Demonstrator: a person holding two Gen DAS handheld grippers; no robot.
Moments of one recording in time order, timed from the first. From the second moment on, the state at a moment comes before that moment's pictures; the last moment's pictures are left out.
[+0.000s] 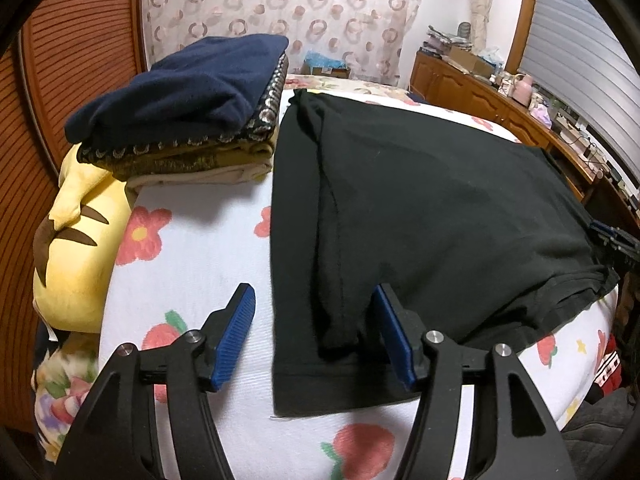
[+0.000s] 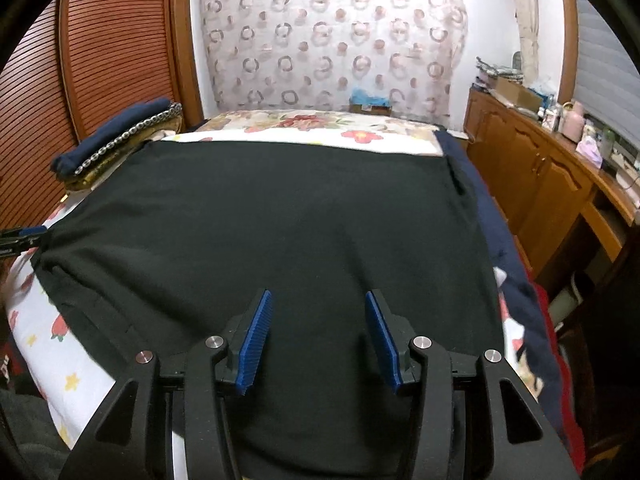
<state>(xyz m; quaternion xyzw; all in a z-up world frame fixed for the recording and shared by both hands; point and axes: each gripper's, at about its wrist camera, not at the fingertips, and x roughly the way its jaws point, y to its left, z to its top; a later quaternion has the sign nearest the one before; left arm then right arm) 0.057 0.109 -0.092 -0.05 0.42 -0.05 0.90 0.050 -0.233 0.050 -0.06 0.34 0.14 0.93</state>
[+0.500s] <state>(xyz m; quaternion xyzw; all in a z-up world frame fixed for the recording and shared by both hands) 0.062 0.099 -0.095 -0.04 0.44 -0.06 0.90 0.056 -0.247 0.033 -0.01 0.33 0.13 0.93</state>
